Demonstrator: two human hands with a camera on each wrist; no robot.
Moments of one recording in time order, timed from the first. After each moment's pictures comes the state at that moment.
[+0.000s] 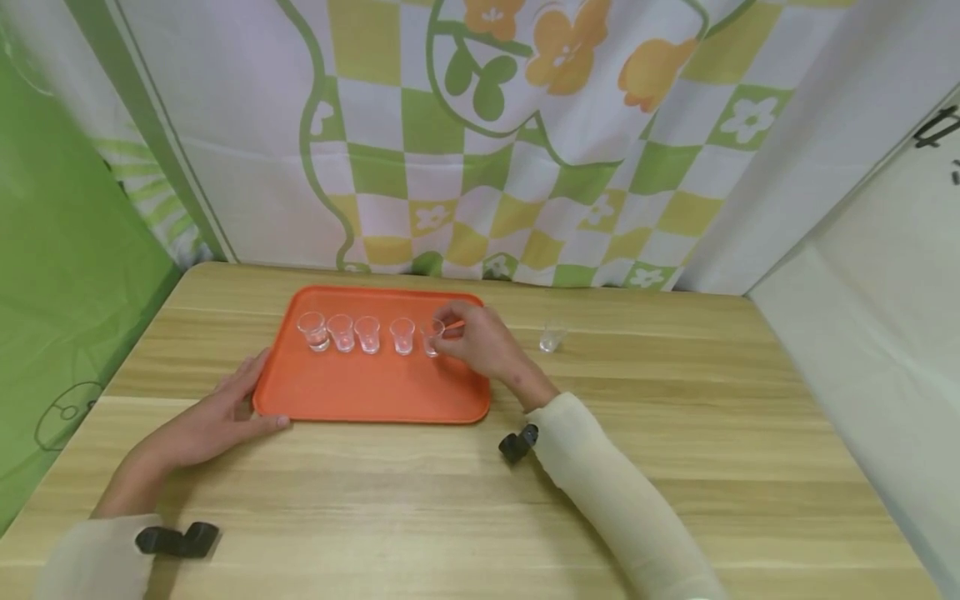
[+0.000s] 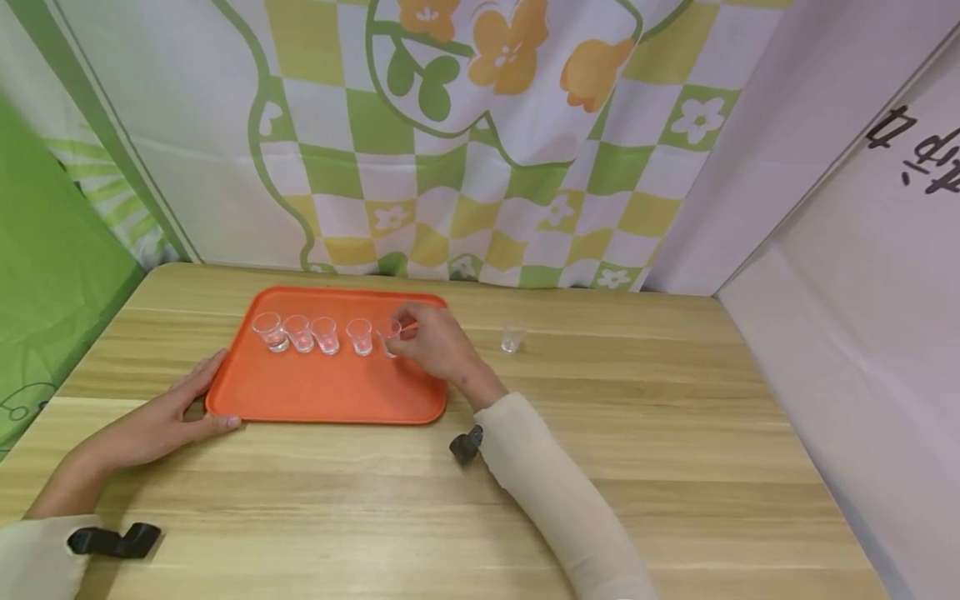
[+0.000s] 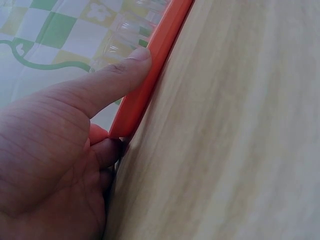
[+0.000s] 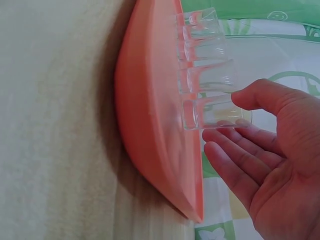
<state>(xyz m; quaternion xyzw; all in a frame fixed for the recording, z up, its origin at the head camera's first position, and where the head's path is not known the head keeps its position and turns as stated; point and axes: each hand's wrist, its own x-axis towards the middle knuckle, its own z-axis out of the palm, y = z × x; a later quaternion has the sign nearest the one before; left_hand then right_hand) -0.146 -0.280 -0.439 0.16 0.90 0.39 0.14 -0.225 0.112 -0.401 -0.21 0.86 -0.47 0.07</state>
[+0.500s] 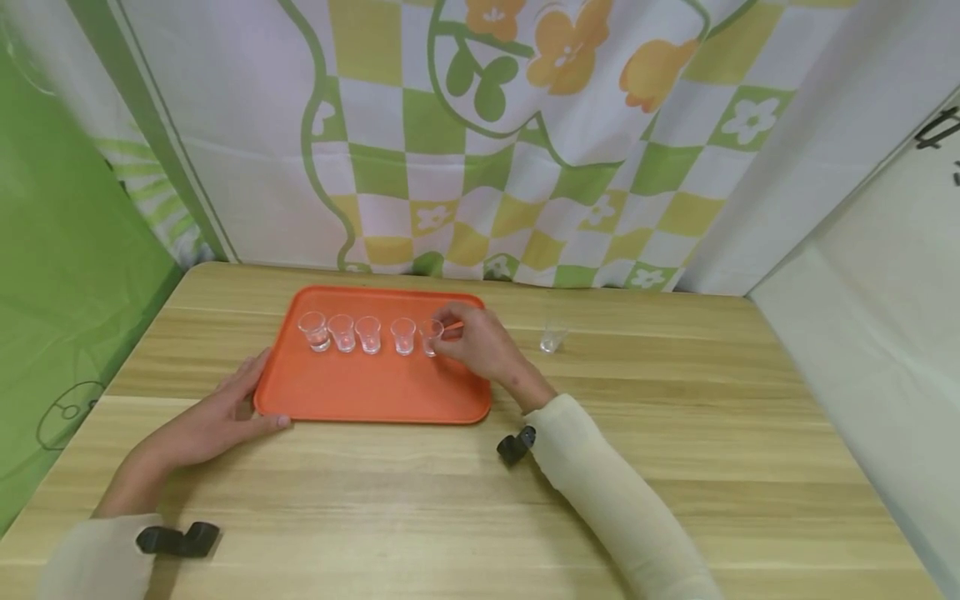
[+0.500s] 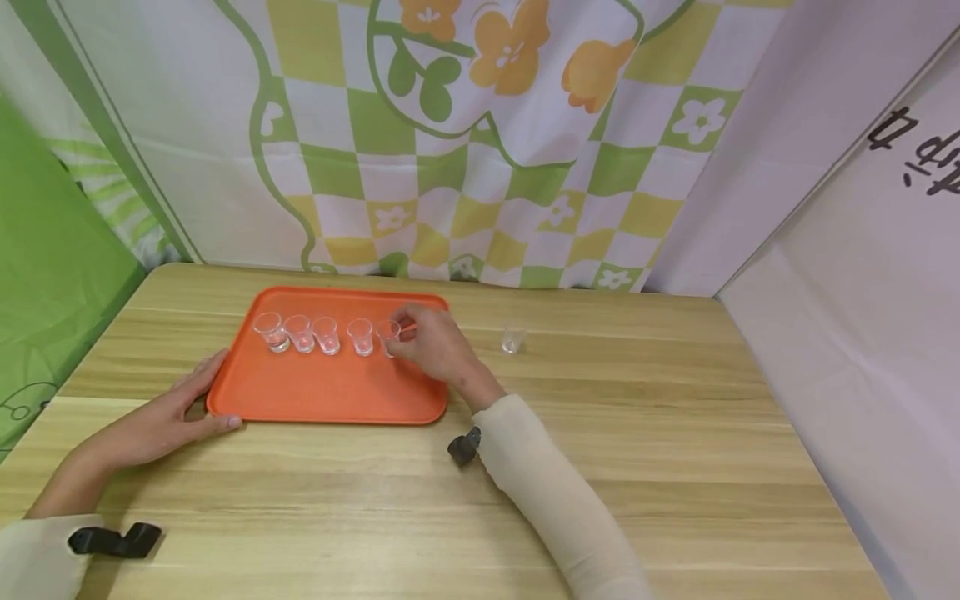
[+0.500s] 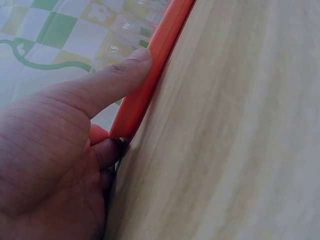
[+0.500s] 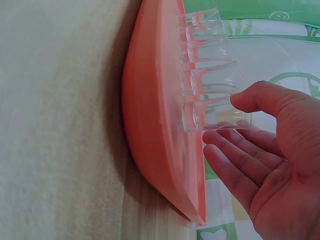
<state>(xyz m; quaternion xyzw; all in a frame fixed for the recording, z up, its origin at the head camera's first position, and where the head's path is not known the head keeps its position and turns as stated) -0.147 -0.281 -0.441 0.16 0.90 0.39 0.14 -0.224 0.108 -0.404 -0.20 0.87 -0.45 0.05</state>
